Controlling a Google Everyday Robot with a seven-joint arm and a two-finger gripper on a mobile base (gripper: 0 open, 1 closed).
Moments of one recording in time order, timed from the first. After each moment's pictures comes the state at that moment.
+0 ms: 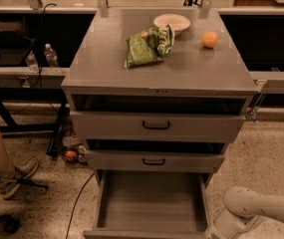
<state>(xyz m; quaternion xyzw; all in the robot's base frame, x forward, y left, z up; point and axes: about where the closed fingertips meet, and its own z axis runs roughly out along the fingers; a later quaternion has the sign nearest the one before) 0.278 -0.199 0.365 0.30 -0.90 -0.31 0.12</state>
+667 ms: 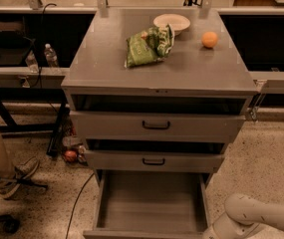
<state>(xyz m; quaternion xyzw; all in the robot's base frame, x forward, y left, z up) 0.286 -0.189 0.334 0.29 -0.89 -0.33 0.08</state>
